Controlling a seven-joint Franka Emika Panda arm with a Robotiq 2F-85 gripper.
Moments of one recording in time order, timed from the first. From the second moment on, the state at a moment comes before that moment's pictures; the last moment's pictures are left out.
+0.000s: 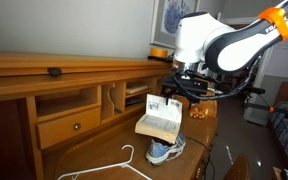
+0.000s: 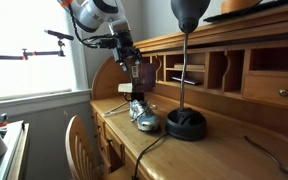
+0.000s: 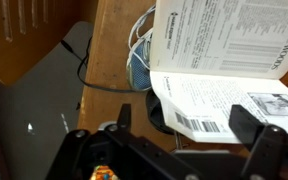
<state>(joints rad) -0.05 -0.08 0.07 -2.34 -0.48 2.33 1.65</state>
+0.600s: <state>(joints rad) -0.02 -0.12 0.09 -2.35 -0.47 2.35 1.64</state>
